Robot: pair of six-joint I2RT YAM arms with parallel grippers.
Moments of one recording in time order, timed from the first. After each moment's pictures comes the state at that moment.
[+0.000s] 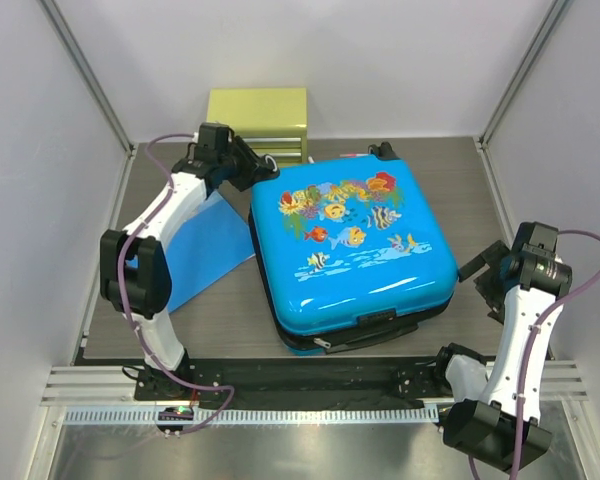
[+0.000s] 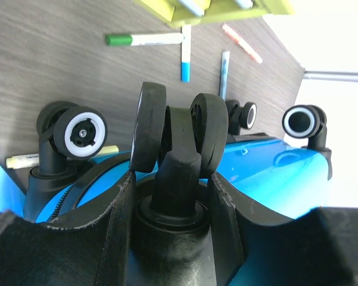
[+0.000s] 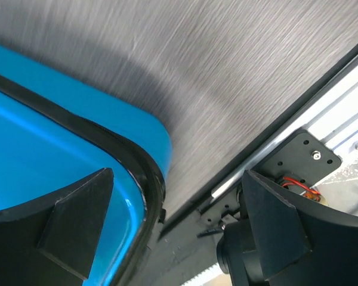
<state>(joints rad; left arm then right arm) -0.26 1.81 1.55 -0.39 0.19 -0.94 -0.44 0.87 1.01 -1.28 0.03 0.54</state>
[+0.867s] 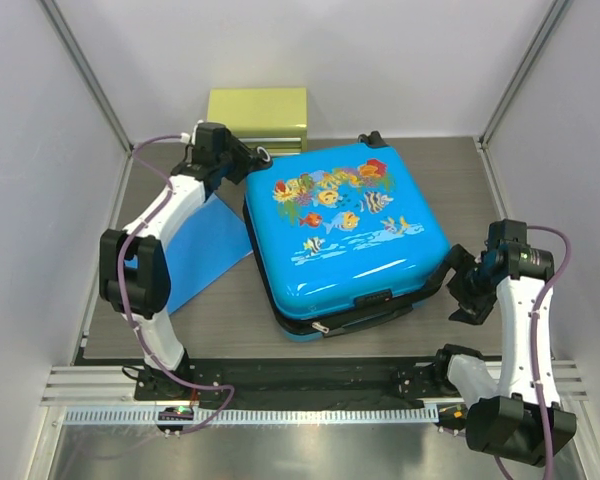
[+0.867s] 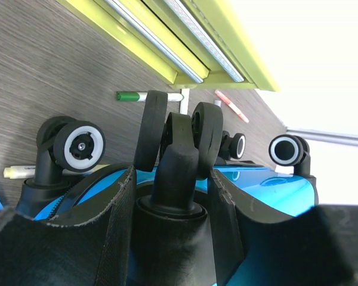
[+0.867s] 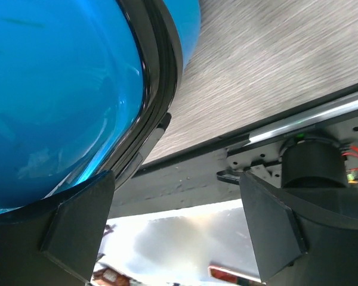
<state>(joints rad) -0.24 1.82 1.52 -0.26 0.03 -1.03 -0.26 0.93 0.98 -1.37 -0.26 0.49</state>
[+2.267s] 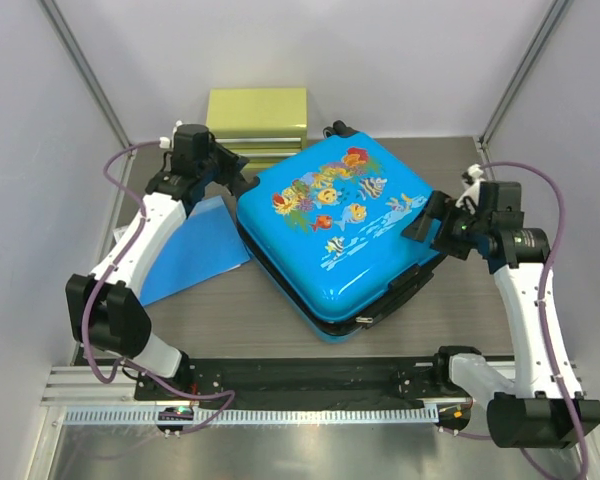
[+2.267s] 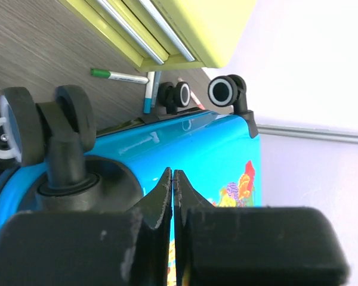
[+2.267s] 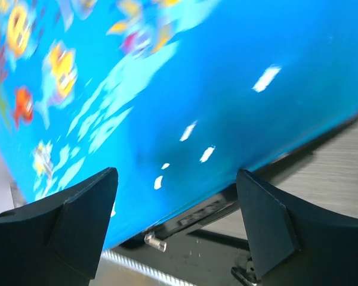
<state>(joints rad) -0.26 1.53 1.41 -0.34 0.01 -1.13 -0.08 1.00 1.16 -0.95 -0.38 0.39</state>
